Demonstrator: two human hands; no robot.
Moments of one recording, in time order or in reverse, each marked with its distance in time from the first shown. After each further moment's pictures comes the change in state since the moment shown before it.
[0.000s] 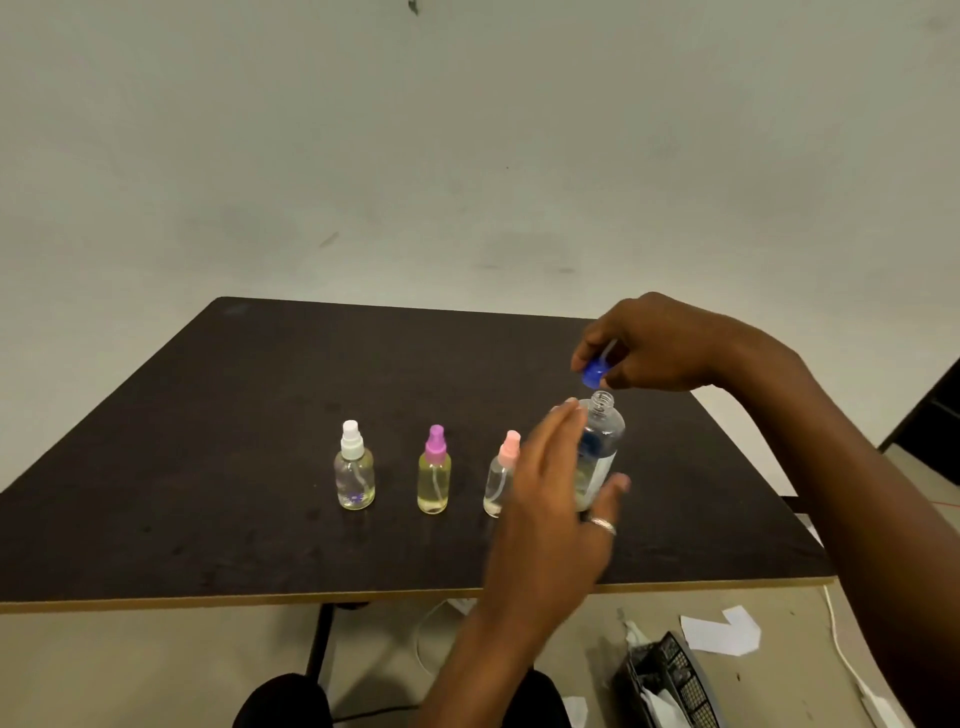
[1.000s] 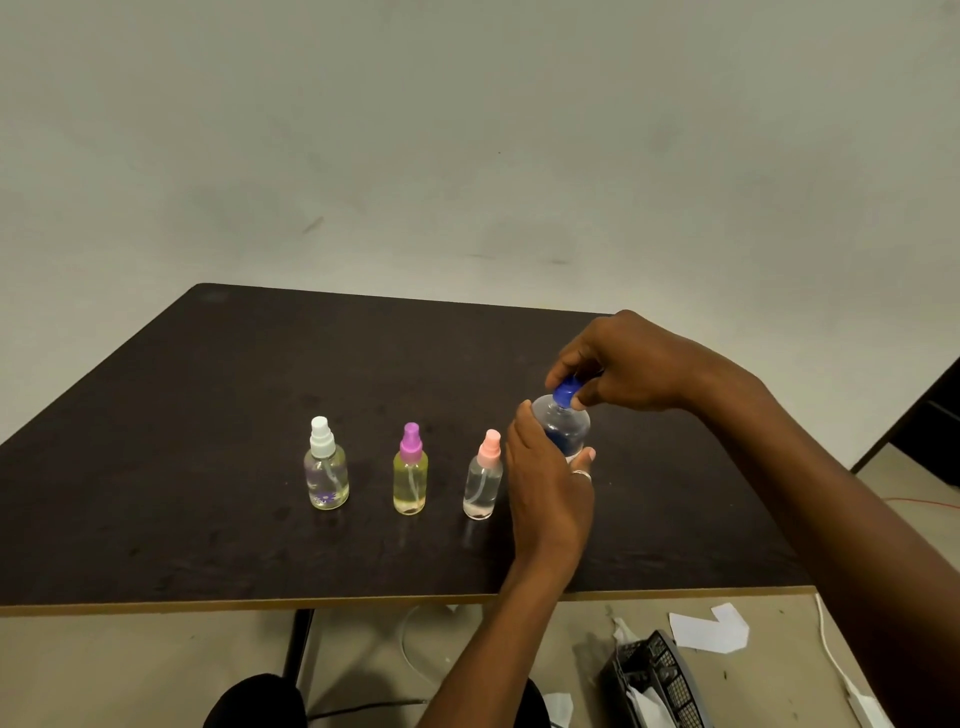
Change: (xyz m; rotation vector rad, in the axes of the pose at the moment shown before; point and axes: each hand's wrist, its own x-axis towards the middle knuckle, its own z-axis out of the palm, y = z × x) left_hand 0.040 -0.048 0.085 0.015 0.078 -0.479; right_hand 0.015 0.016 0.035 0.062 0.026 -0.095
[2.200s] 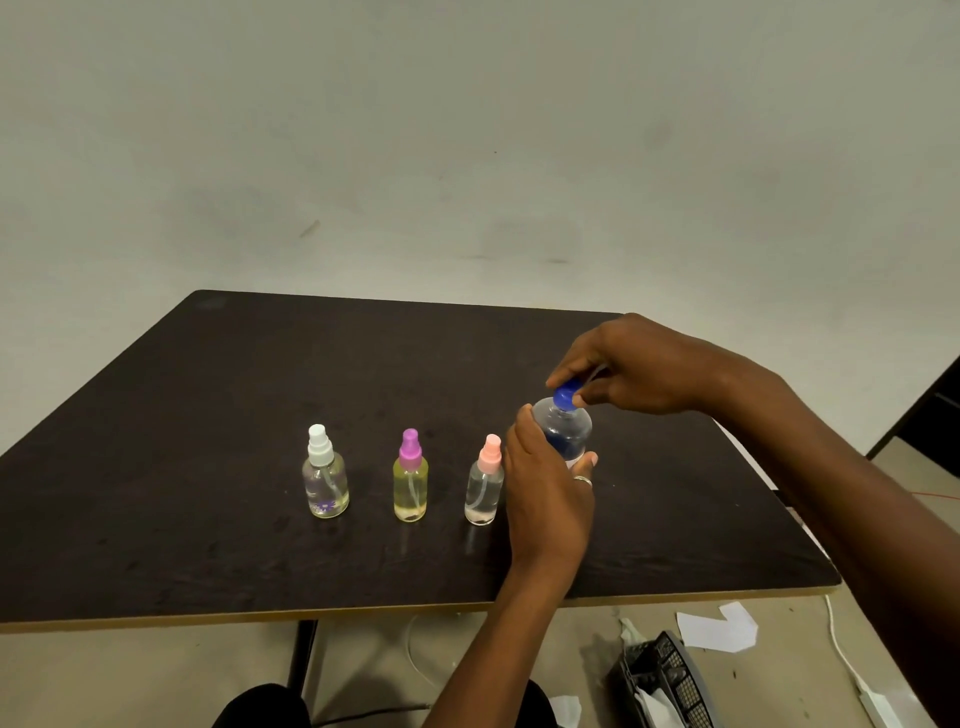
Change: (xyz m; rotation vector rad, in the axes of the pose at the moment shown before) left_hand 0.000 -0.002 -0.003 0.105 0.001 0.038; right_hand -0.006 0.000 -0.008 -0.020 -0.041 -0.056
